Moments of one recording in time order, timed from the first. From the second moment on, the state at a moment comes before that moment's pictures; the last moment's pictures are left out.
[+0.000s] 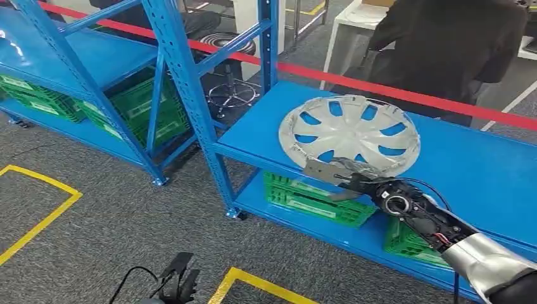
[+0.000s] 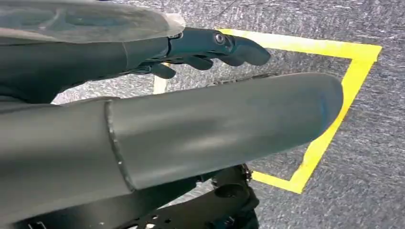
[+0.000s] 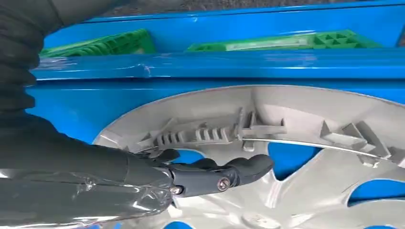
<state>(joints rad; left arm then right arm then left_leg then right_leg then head) -0.21 0.01 -0.87 -0.23 0.63 0.09 -0.01 -0.66 -0.23 0.98 -0.78 0.14 0.11 -0.02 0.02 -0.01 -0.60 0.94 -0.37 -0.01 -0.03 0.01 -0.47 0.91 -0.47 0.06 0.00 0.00</state>
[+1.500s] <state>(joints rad) -0.21 0.01 -0.88 -0.23 0.64 0.08 -0.01 -0.69 -0.21 1.00 -0.67 0.16 0.08 -0.04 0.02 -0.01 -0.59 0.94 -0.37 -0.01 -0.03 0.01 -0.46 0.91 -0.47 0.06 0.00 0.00</state>
